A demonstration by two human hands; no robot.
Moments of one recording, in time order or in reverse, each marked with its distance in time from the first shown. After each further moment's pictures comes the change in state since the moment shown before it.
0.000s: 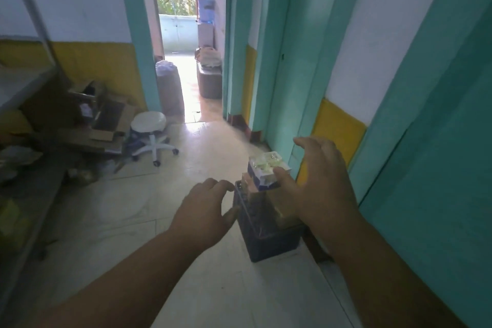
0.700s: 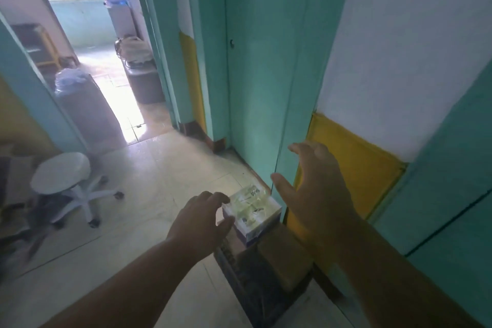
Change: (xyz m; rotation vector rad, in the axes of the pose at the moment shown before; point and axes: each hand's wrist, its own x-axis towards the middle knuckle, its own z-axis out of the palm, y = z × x) left_hand 0.477 -0.086 0.132 -0.021 -0.309 0.149; right_hand 0.367 0.178 0.199 -0.135 -0.021 0.272
